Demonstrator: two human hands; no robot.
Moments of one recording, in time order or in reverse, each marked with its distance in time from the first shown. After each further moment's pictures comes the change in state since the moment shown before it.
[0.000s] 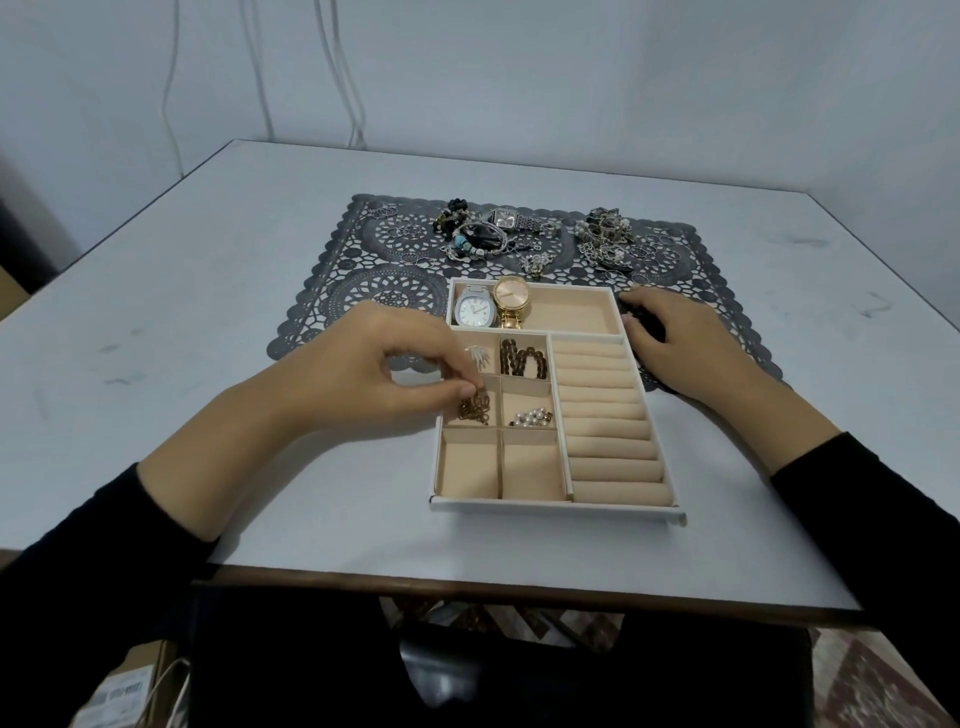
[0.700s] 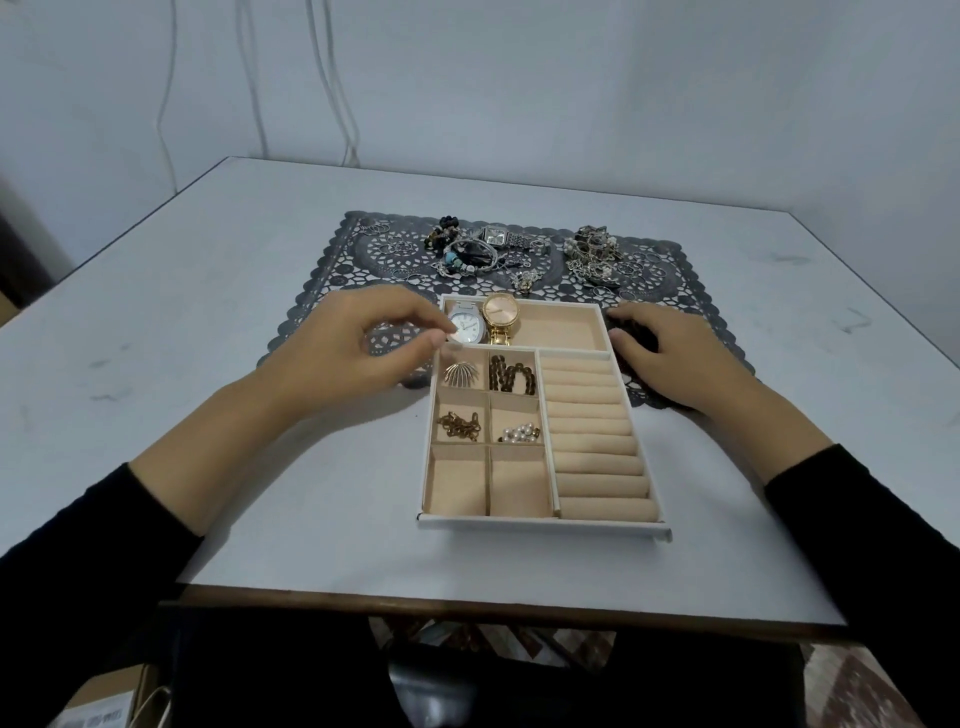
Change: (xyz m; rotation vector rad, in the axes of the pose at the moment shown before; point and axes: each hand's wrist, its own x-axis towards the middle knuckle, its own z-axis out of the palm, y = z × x) left_hand 0.009 -0.020 -0.005 0.089 0.230 -0.141; right_hand 0.002 0.002 -0.011 0.027 -0.042 0.024
